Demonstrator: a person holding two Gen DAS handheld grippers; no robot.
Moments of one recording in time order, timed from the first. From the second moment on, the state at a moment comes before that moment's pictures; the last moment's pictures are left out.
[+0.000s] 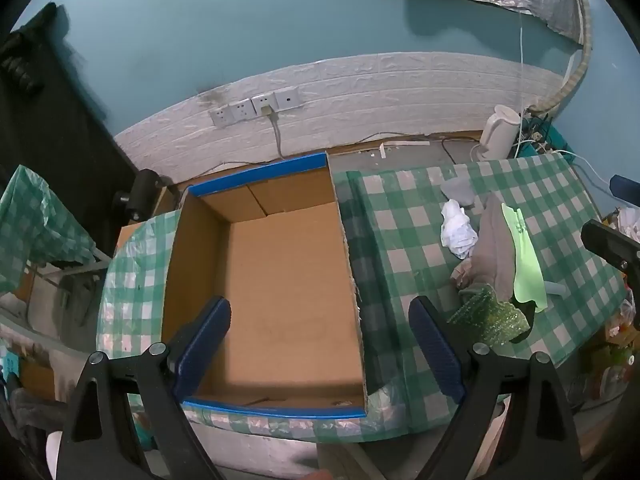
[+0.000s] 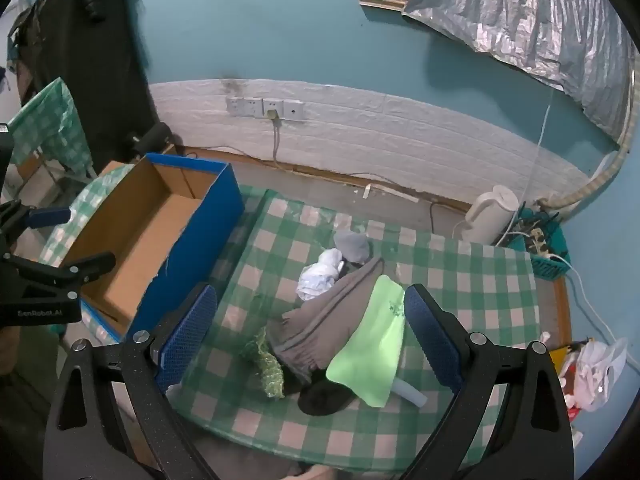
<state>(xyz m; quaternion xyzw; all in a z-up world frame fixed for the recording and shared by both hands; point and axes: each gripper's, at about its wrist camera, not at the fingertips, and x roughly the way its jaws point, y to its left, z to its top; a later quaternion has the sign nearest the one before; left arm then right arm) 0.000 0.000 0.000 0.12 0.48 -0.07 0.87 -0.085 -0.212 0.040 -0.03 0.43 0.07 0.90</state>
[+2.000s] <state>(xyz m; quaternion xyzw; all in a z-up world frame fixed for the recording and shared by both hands) -0.002 0.003 -0.003 0.13 0.48 -0.06 0.87 -0.083 -0.212 0.032 -0.02 0.44 0.07 0.90</state>
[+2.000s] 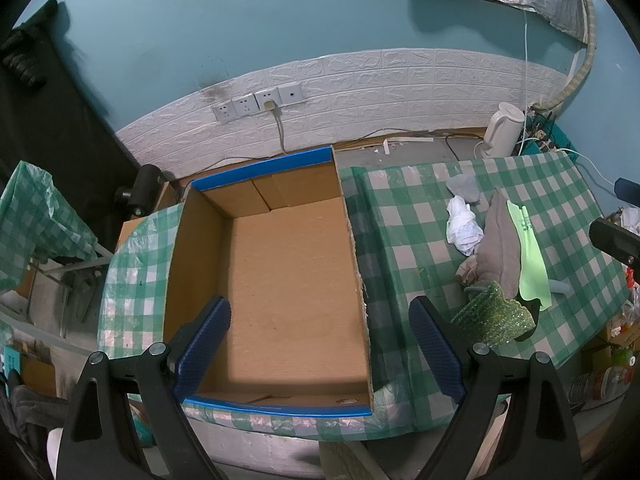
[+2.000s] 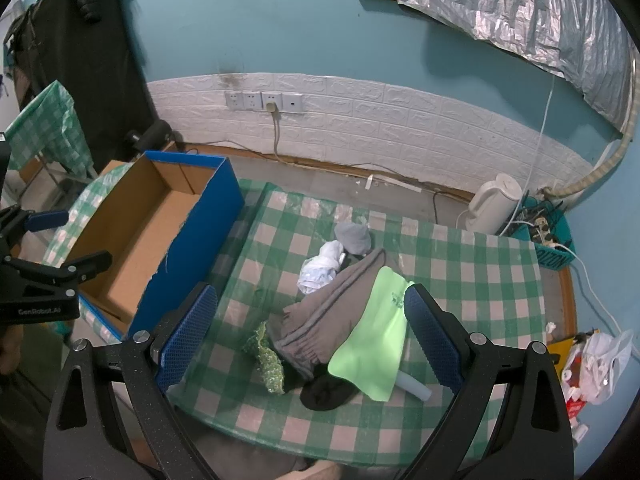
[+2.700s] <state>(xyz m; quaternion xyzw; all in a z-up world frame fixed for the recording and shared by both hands) -0.001 0.004 -0.003 0.13 0.48 -0.06 0.87 -0.082 -0.211 0.031 -0.02 0.44 0.07 0.90</state>
